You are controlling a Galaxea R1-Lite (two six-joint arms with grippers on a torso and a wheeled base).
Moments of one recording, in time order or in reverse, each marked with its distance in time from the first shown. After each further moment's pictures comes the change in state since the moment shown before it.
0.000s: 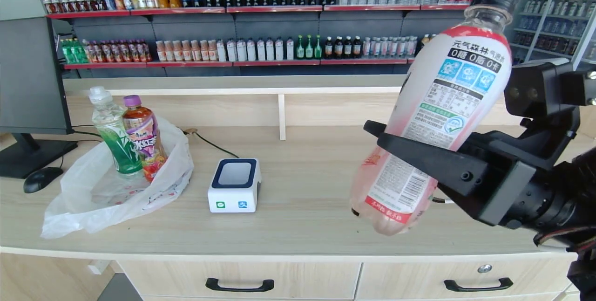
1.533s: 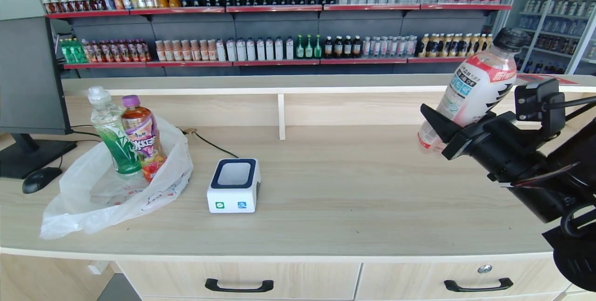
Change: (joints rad) left arm 0.000 0.000 0.000 0.000 0.000 0.000; right arm -0.344 0.141 0.006 -0.048 -0.520 -0.671
